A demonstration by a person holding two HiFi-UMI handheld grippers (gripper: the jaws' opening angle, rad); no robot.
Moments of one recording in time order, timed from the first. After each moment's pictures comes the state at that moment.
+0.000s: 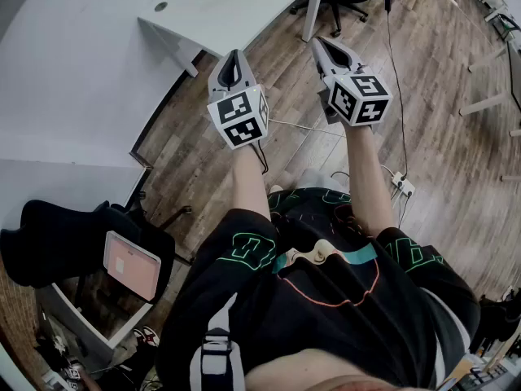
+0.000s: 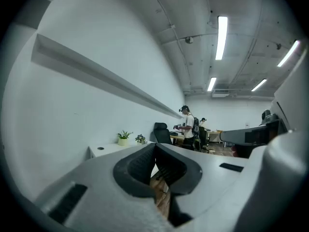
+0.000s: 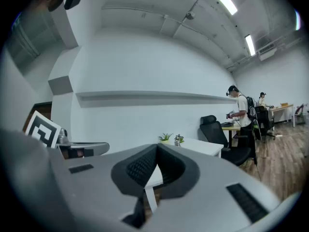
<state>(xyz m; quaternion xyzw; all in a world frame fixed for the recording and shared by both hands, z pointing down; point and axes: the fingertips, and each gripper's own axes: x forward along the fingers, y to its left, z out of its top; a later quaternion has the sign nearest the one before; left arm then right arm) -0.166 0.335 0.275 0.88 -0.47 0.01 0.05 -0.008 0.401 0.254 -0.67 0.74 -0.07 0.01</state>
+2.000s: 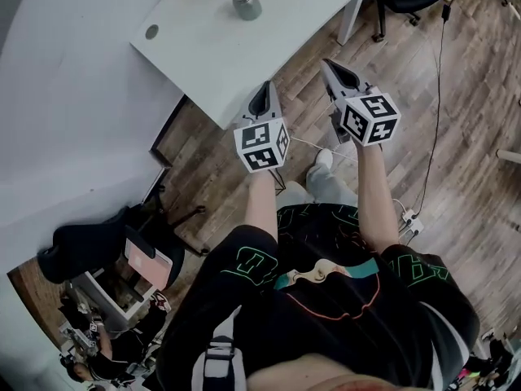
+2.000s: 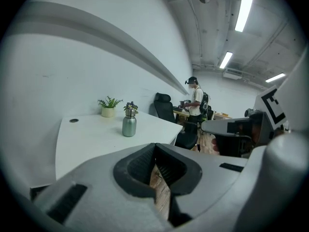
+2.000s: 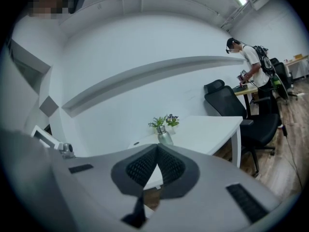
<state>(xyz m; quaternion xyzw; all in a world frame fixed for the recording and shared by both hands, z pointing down) 0.028 0.127 0.425 0.85 -0.48 0.14 0.16 0.162 0.135 0.389 -0.56 0.80 -0.22 0.03</state>
